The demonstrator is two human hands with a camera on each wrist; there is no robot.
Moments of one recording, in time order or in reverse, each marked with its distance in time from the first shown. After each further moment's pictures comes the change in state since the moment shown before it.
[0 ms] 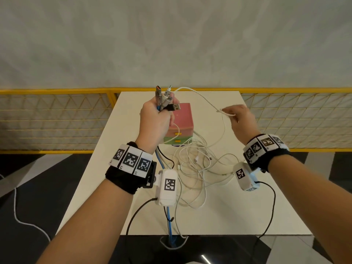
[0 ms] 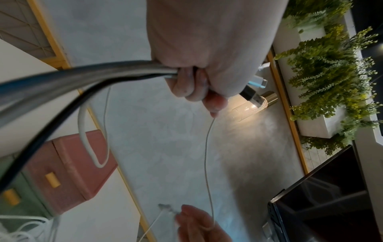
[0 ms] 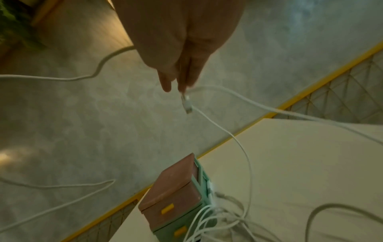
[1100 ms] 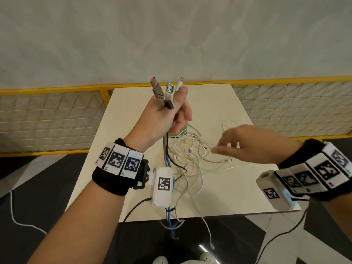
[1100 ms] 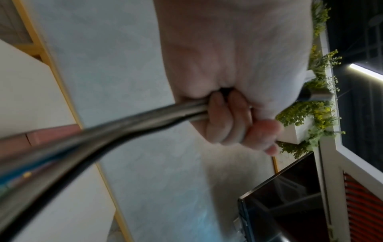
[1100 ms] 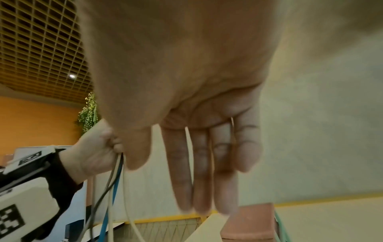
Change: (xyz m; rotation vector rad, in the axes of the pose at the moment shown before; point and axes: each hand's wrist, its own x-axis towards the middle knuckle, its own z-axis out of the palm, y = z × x) left_hand -0.056 0.044 -0.010 -0.009 -0.448 0.147; right_hand -0.099 -0.116 -0.095 -0.538 -0.775 -0.247
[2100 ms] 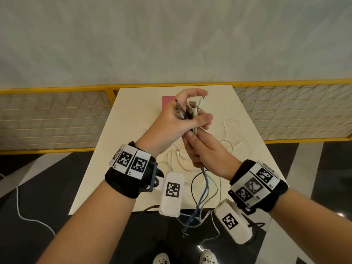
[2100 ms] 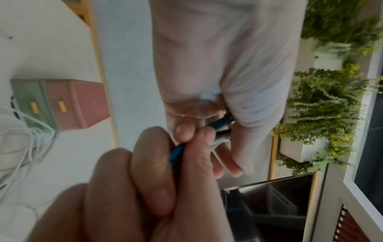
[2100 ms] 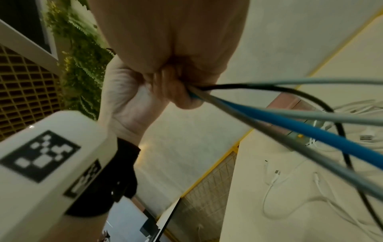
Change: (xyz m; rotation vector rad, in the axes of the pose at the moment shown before) left_hand -0.027 0.000 0.016 -0.230 -0.114 -0.021; right_hand 0.014 -0.091 0.053 1.372 0.188 -0.101
